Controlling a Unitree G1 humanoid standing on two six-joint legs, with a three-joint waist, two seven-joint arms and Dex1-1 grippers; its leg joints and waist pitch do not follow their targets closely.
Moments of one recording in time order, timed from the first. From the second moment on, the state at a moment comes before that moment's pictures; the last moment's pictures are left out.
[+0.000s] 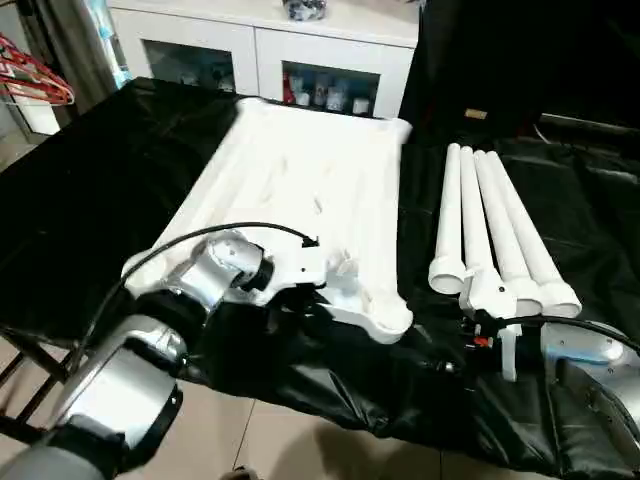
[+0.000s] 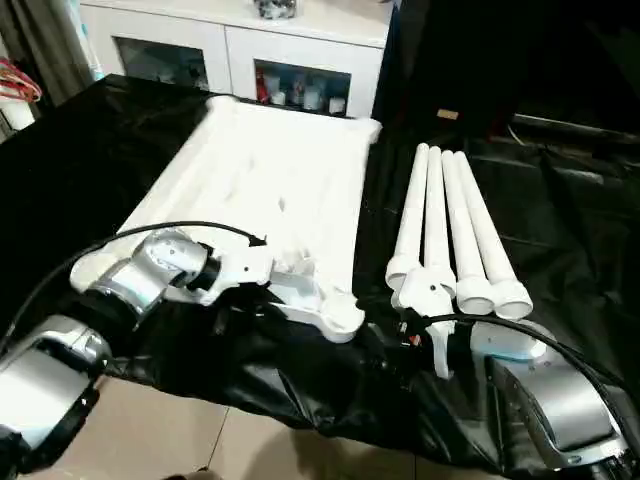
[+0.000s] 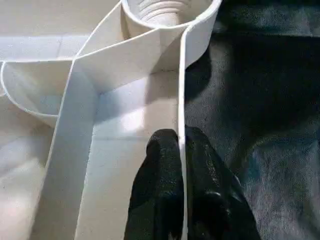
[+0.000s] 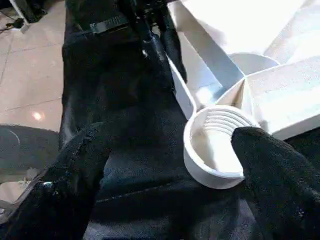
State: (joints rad) left arm -0.80 0.31 -0.45 0.88 0.11 -0.15 -1.25; right arm -0.09 -0.66 0.15 -0.20 0.36 0.47 0.95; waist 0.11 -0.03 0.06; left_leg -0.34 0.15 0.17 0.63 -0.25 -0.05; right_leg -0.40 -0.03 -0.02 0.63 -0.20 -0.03
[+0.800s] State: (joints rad) left arm -0.46 0.29 -0.43 0.16 0.20 0.45 -0.97; right arm -0.09 -0.65 0.14 -0.19 0.35 0.47 0.94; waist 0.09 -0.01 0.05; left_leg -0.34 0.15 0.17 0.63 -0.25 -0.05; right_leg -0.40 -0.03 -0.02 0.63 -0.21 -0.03
